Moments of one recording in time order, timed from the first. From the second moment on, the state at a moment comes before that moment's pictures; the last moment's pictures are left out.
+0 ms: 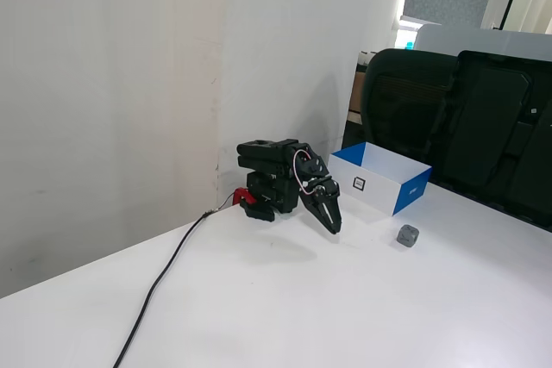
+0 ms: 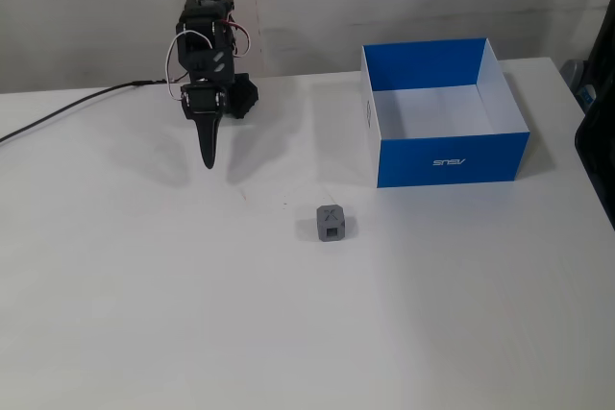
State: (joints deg) arm -3.2 193.8 177.2 65.6 -7.6
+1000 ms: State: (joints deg) arm 8.6 167.3 138.8 82.5 -4.0
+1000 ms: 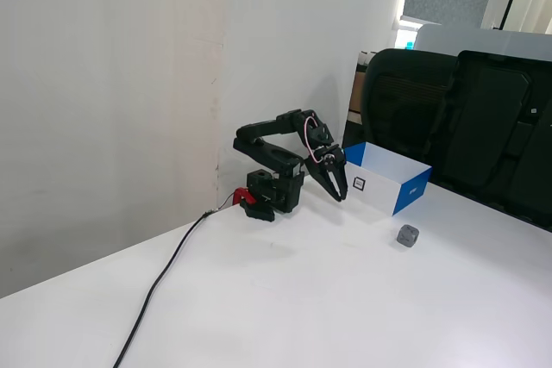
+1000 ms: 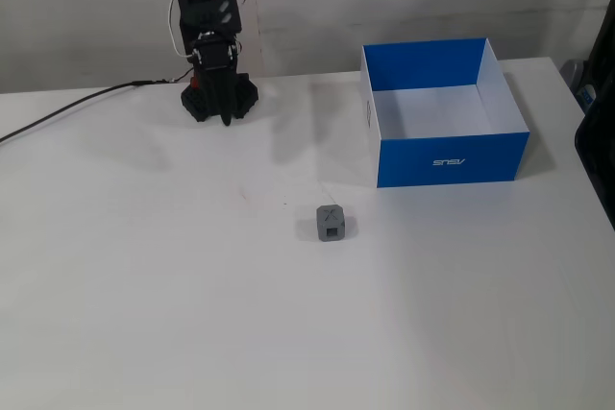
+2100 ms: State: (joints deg) arm 21.3 103.4 99.0 84.2 -17.7
